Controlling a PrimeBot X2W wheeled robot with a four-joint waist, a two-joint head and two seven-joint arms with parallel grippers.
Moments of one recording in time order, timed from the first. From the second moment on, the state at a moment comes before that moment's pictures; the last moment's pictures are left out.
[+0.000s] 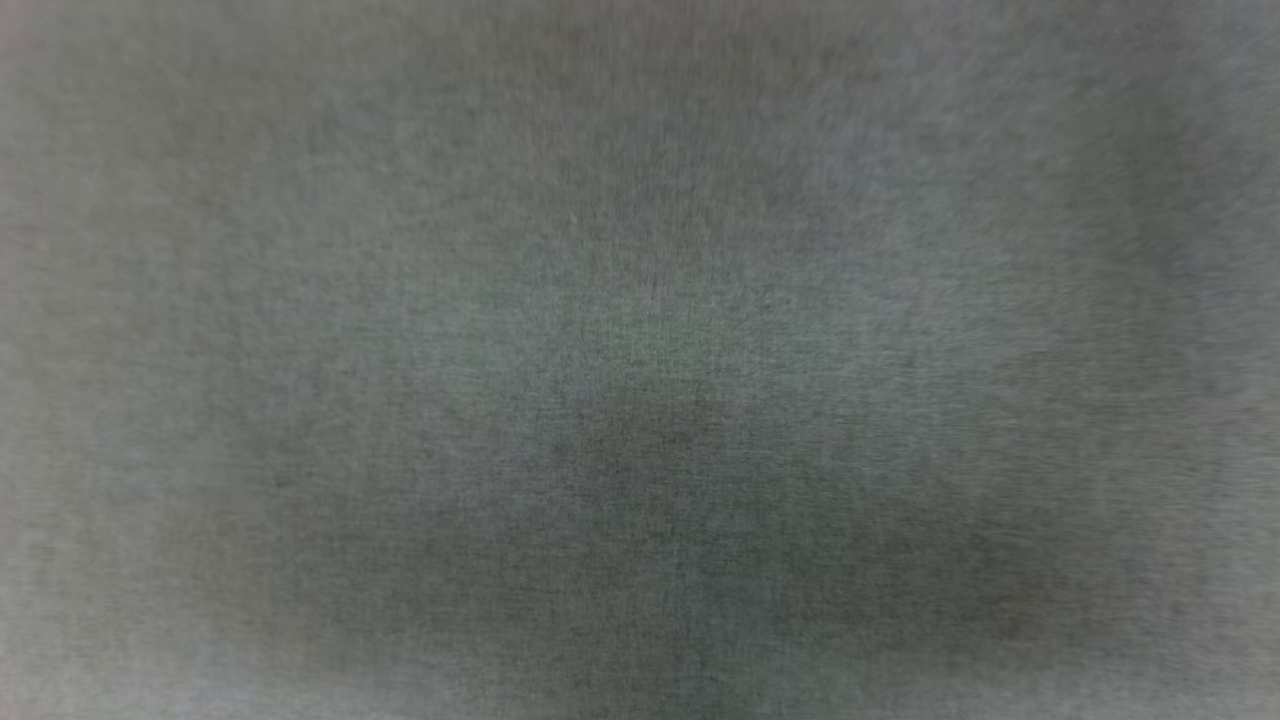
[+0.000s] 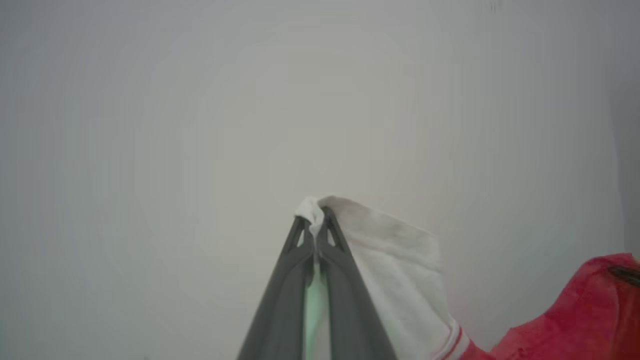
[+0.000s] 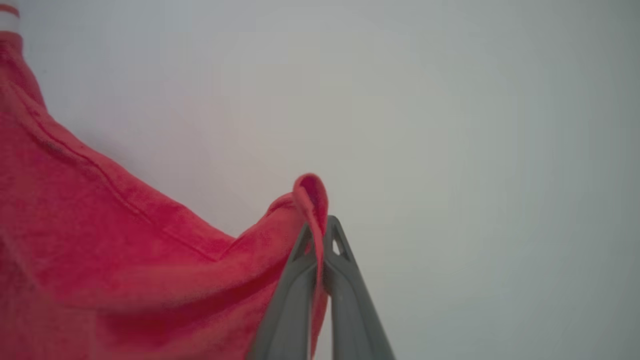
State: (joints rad) left arm -1.99 0.42 -0.74 0.89 -0.75 -0.11 -0.26; right arm -1.68 -0.23 0.23 0.88 -0.01 0.13 -0.22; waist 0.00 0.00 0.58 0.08
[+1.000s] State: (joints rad) left arm -0.95 0.71 -0.99 0.42 -1.08 -0.02 0.19; right arm -0.86 -0.58 0.66 0.63 0.72 0.13 0.10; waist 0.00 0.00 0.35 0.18
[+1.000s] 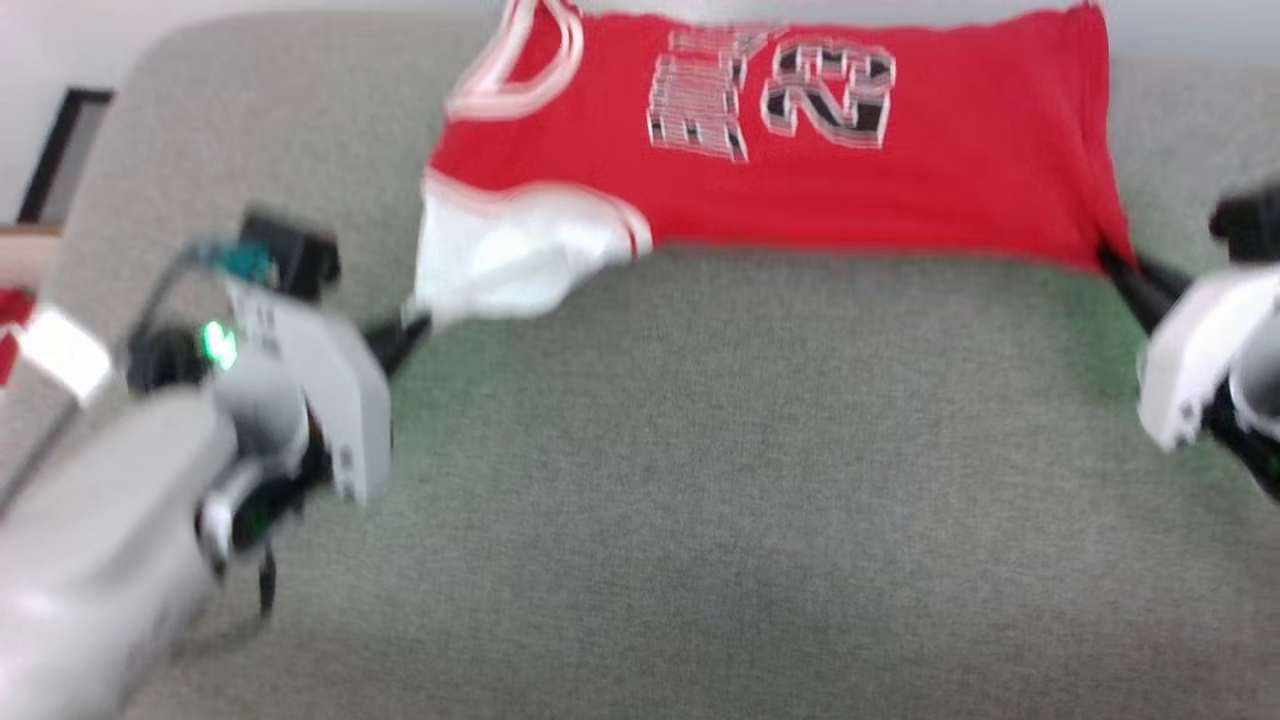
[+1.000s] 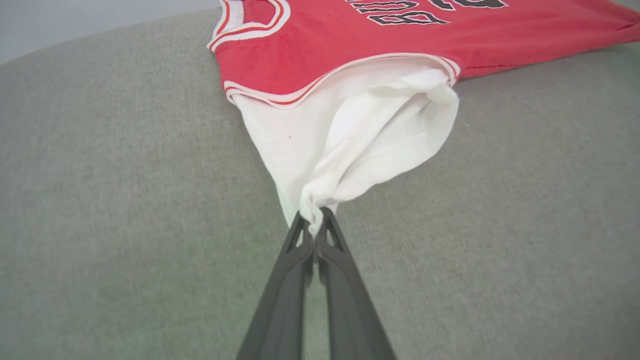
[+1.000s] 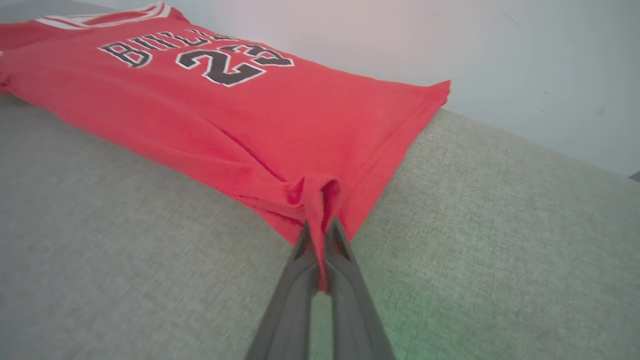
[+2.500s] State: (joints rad) left arm -0.78 1.01 -0.93 -0.13 -1.10 0.24 0.36; right arm -0.26 -0.59 0.22 0.00 0.66 0.13 0.56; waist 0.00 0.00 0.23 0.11
